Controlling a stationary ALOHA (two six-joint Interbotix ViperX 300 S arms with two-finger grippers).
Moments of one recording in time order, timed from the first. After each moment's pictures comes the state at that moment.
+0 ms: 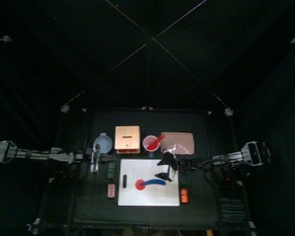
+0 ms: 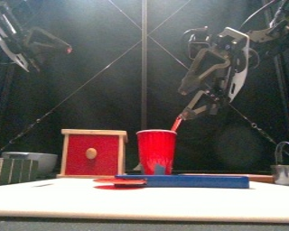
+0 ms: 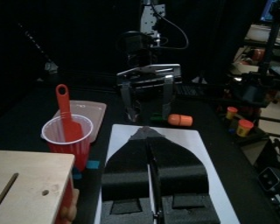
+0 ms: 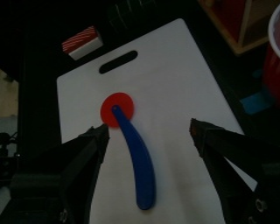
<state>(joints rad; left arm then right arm) -0.01 -0.86 1.25 -0.08 -0.39 0.00 0.03 -0.23 0.88 0.31 -0.12 0.12</state>
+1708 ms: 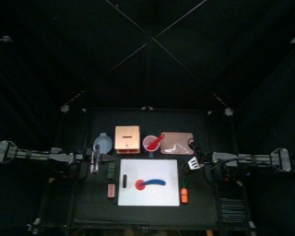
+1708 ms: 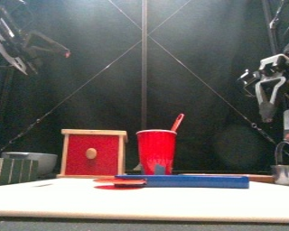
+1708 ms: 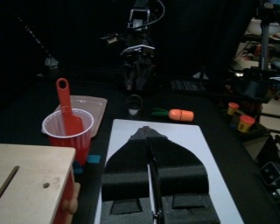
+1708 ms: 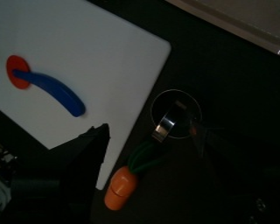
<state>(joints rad) 0.00 -0.86 1.27 -0.08 -0.39 0.00 -0.11 -0.71 1.10 0.01 0.62 1.03</state>
